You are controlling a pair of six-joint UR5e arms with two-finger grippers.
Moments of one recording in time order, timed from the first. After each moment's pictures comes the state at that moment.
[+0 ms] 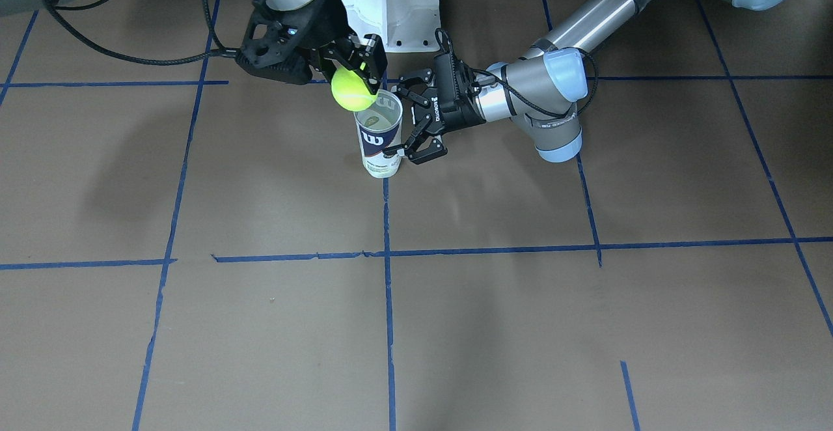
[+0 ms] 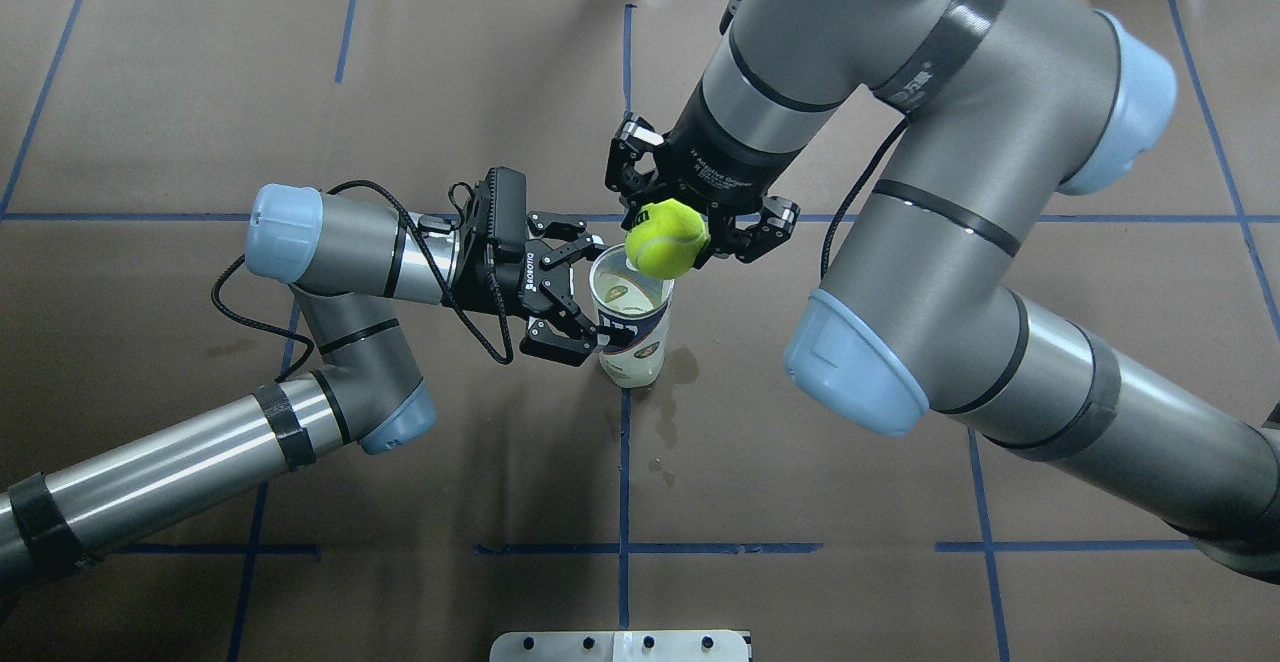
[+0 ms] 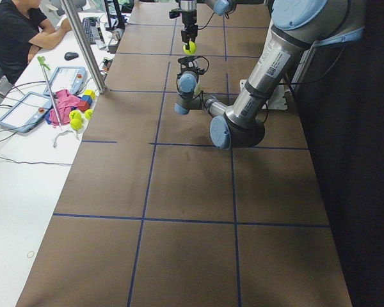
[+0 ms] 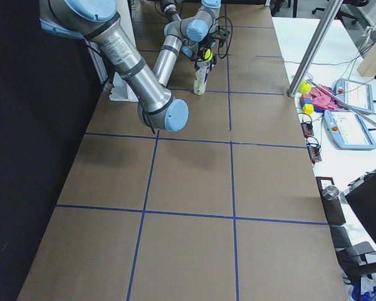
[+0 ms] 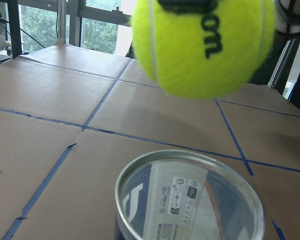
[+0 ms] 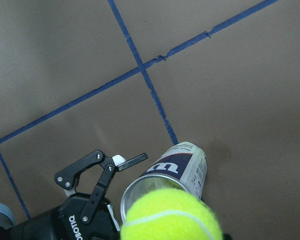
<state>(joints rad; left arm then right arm) -0.59 -2.25 -1.19 -3.25 -2.12 -0.41 0.70 -0.77 1.89 -1.78 2.19 1.60</state>
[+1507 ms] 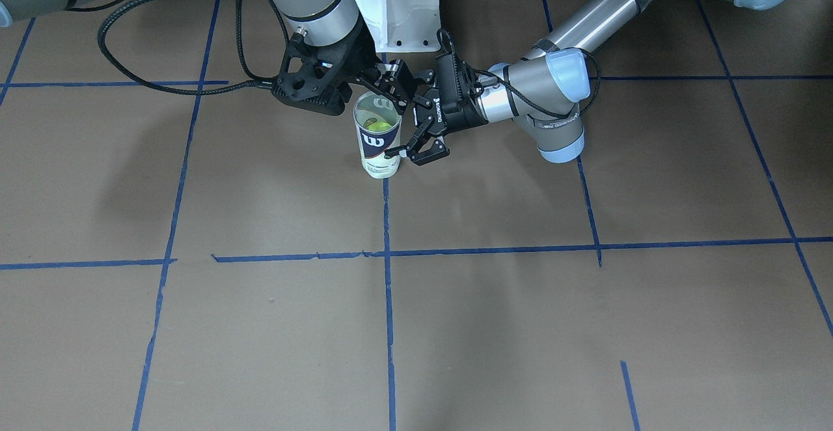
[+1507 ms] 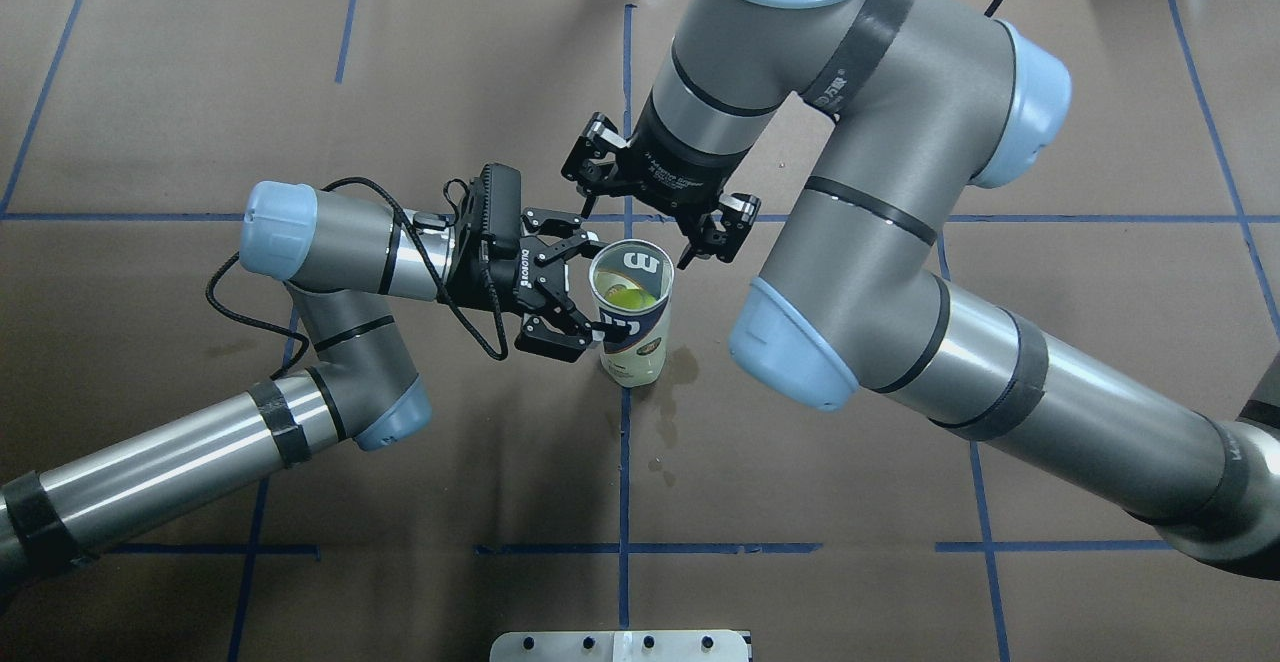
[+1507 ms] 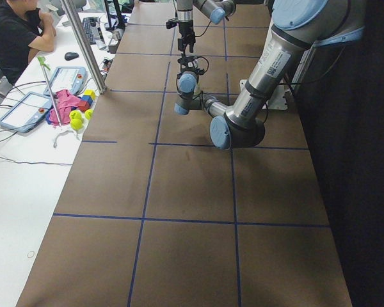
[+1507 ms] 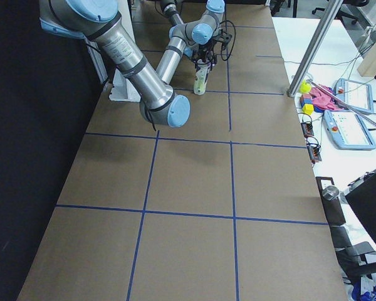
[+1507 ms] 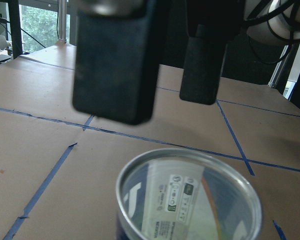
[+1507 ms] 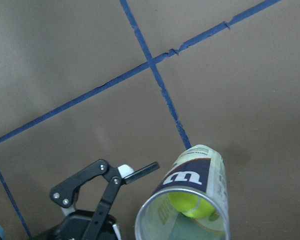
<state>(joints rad) -0.60 -2.24 -1.20 -3.25 -2.12 -0.41 0.70 -0.74 1.78 -1.71 2.19 1.60</state>
